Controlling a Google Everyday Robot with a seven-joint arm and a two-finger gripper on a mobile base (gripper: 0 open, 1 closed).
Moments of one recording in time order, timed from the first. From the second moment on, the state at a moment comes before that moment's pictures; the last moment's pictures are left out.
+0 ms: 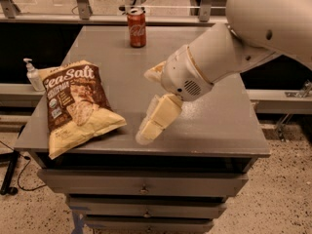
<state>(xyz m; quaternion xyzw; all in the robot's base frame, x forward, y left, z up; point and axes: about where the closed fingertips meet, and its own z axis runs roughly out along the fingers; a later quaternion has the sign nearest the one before) 0.448 0.023 0.913 -0.64 0.67 0.26 0.29</state>
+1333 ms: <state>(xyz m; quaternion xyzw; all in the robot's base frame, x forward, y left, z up) 0.469 0.127 0.855 -0.63 0.61 0.35 0.32</state>
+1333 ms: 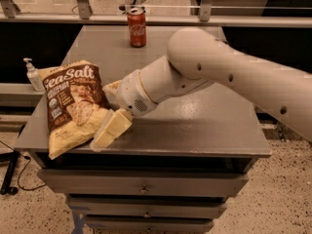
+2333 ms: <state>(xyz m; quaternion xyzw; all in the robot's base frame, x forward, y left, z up) 0.496 0.154 0.865 -0.63 0.59 0.34 0.38</state>
